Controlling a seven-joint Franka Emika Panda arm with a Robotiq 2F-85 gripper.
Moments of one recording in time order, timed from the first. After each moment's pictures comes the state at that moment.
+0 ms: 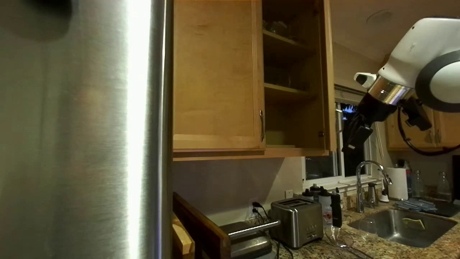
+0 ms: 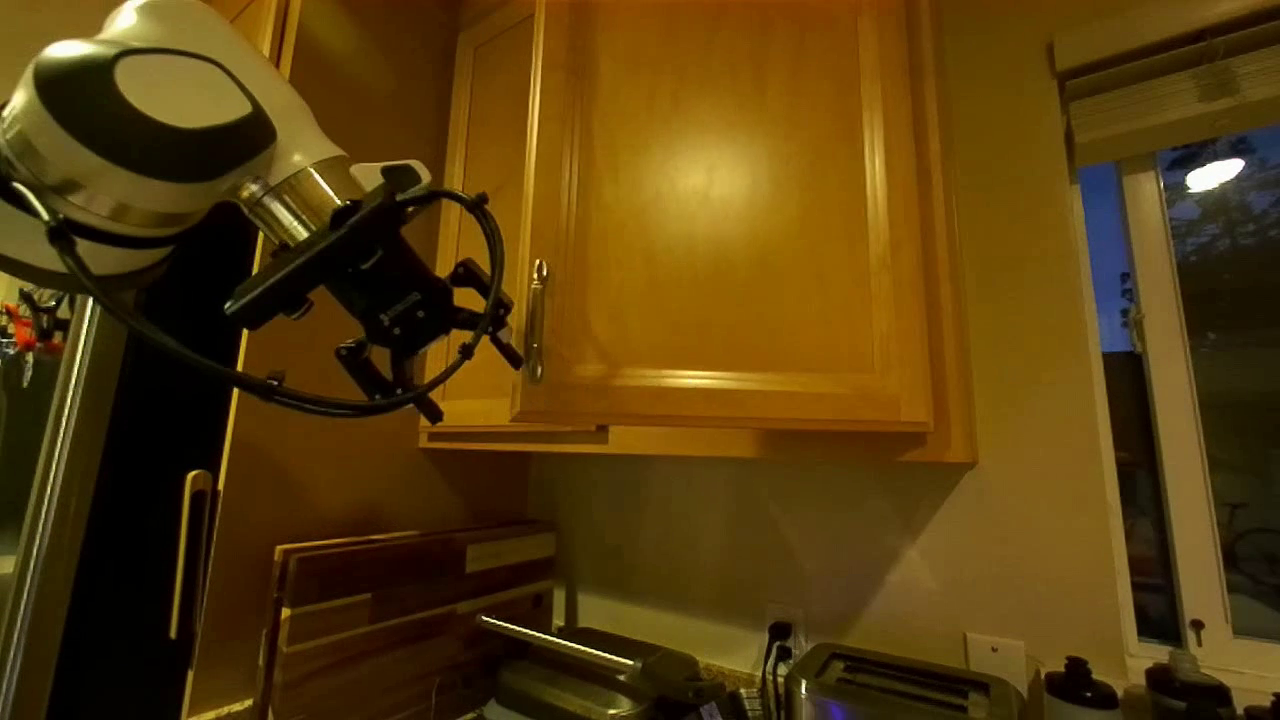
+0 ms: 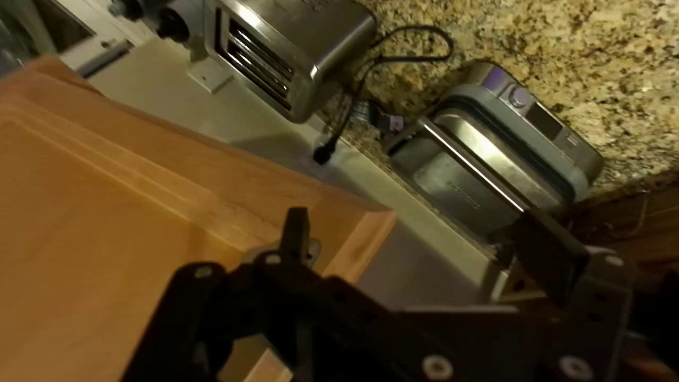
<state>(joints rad) -0.07 -1.15 0.00 -2.68 -0.33 2.32 -0.39</state>
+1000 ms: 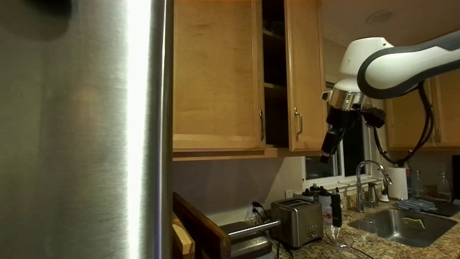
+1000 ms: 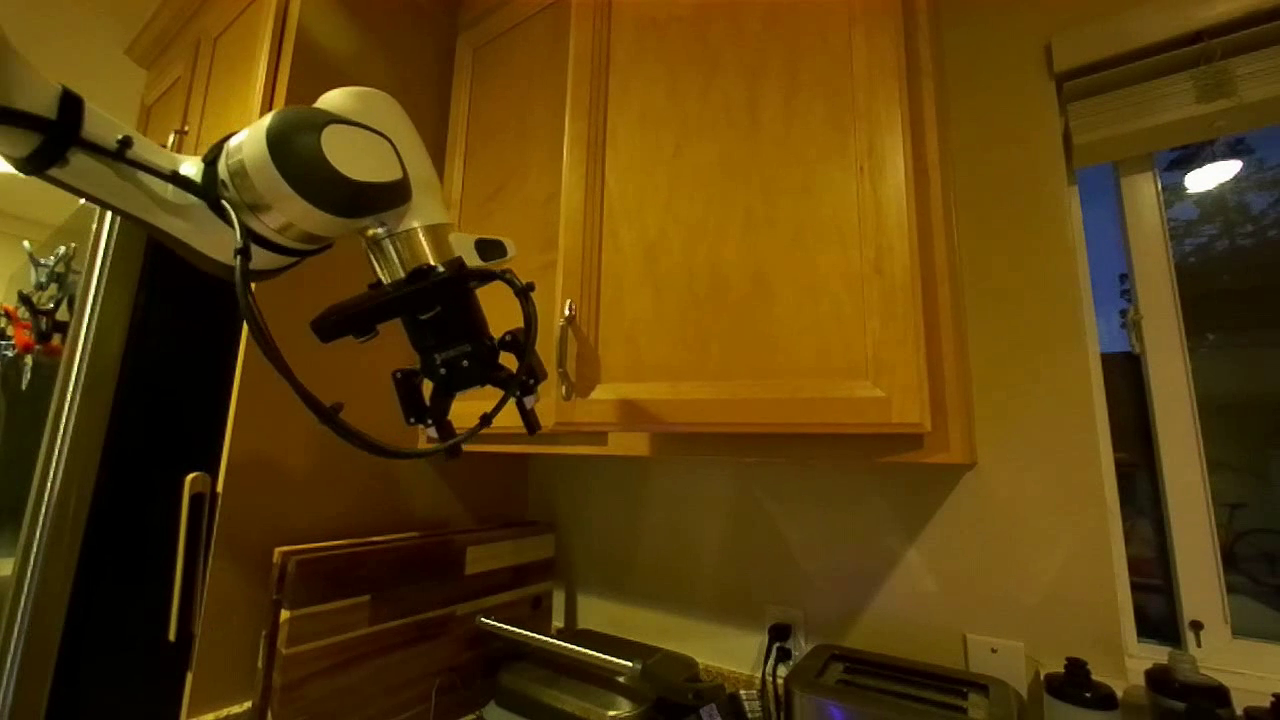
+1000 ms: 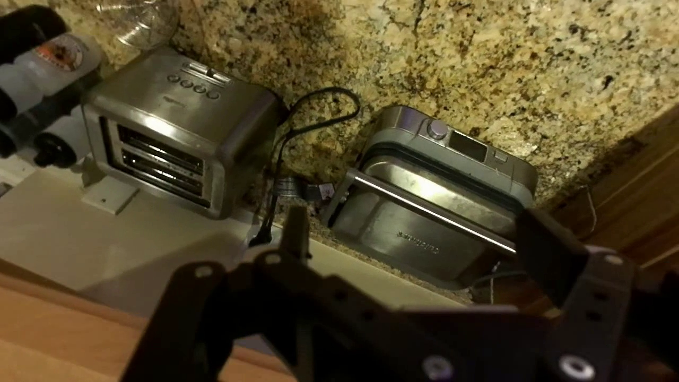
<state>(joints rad) 0.00 -0.78 -0.03 -2.43 -0.22 2.12 -0.19</state>
